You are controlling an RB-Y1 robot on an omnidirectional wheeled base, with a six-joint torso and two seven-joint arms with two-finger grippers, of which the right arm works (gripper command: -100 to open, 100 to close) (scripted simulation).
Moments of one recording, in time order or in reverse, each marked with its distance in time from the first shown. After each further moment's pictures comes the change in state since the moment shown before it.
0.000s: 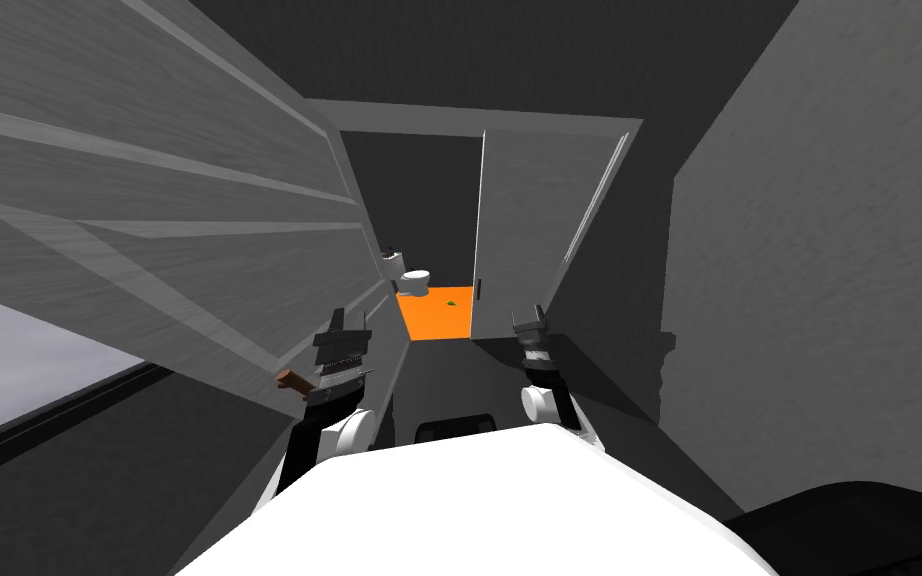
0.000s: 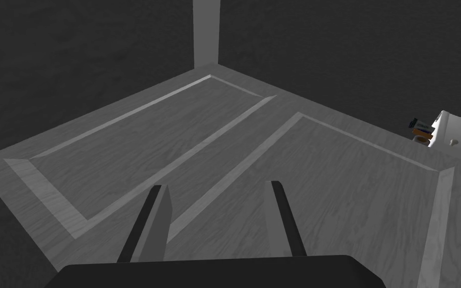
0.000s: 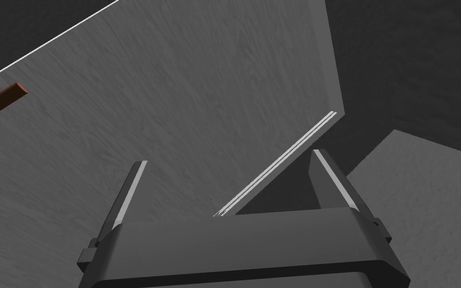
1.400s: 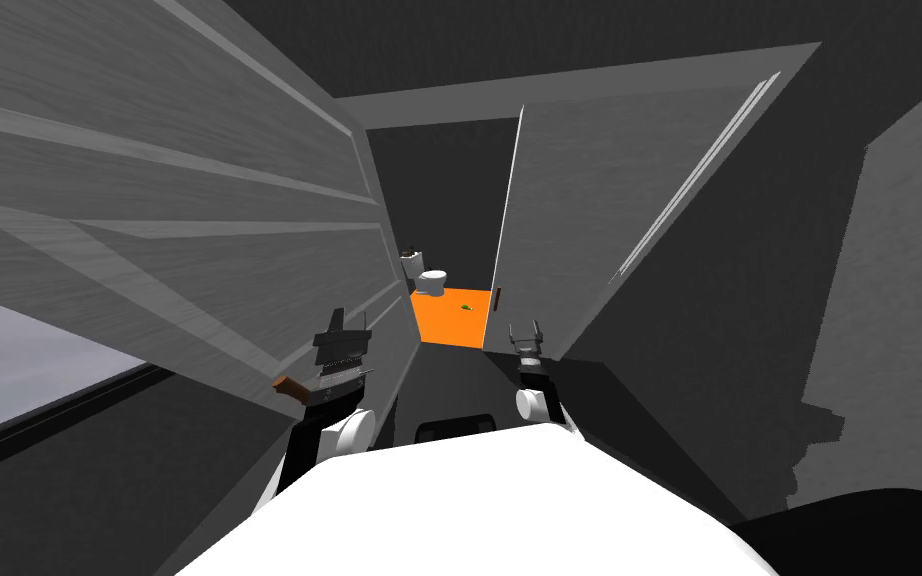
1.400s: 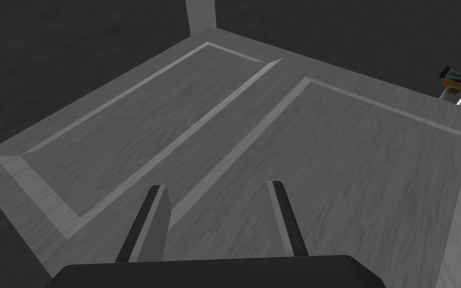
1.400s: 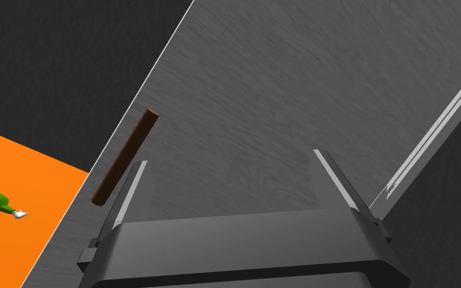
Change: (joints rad) arm -0.097 -0.029 0.006 0.341 -0.213 -0.109 -0.261
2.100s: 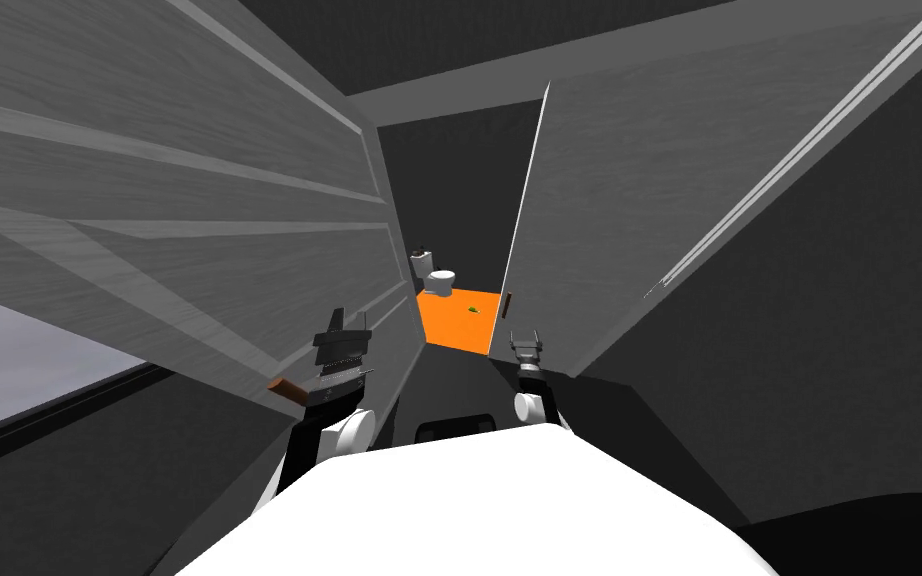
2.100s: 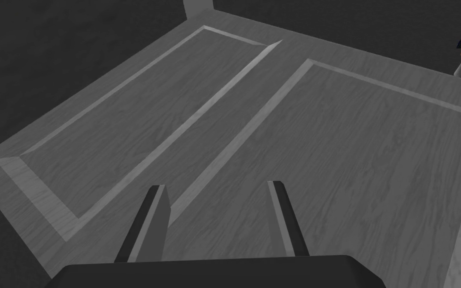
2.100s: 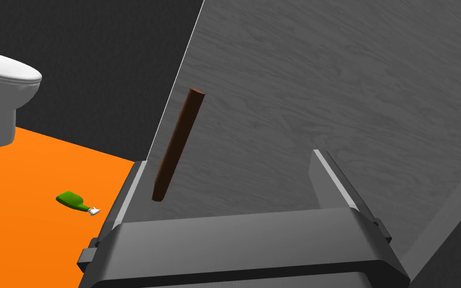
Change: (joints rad) arm -0.043 -0.007 0.006 0.178 -0.110 -0.065 -0.136
